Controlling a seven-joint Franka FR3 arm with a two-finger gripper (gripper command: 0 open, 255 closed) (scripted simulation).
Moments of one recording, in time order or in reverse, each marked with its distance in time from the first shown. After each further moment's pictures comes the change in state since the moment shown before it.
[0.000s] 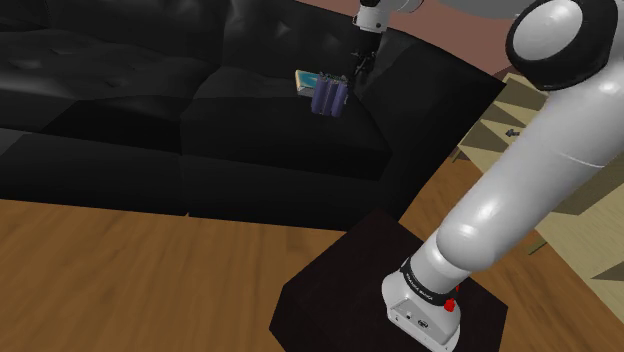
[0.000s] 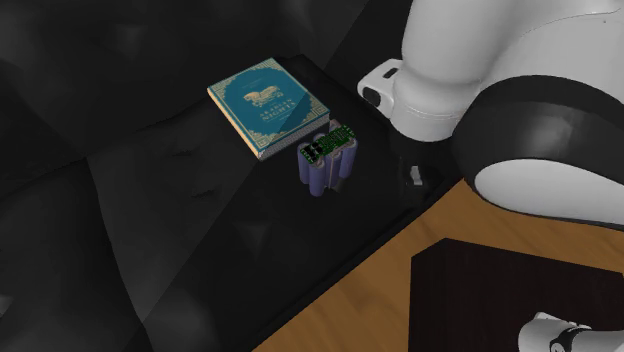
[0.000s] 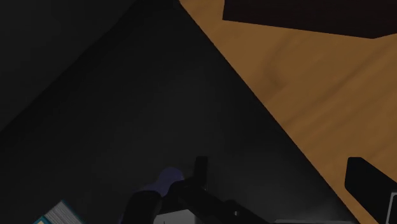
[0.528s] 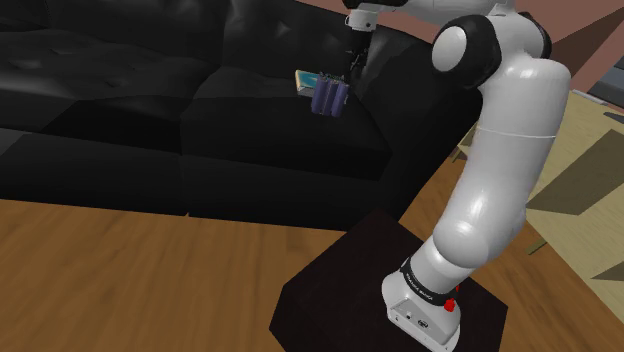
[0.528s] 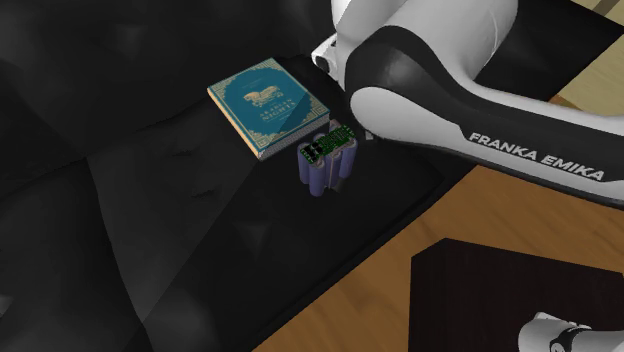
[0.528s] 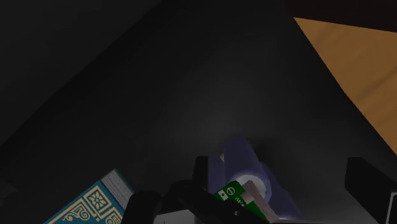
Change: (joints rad) arm -0.080 0.350 -0.035 0.417 0.038 -0.092 -0.142
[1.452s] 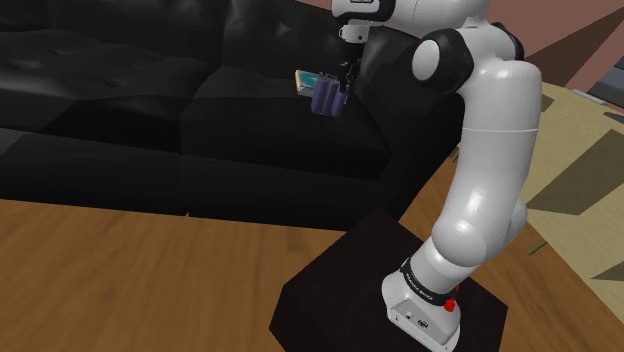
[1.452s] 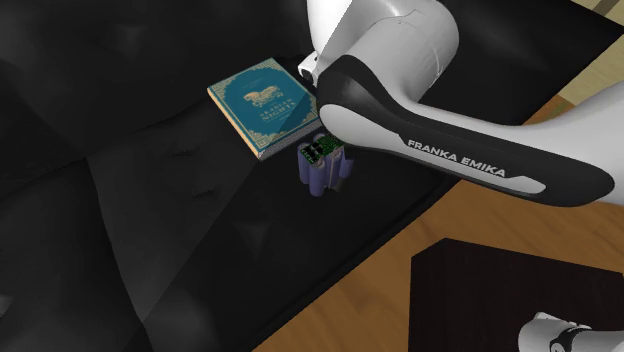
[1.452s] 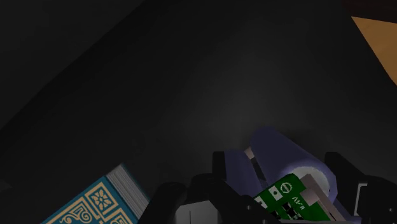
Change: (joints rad) arm -0.029 0.128 0.001 0.079 0.015 0.044 -0.029
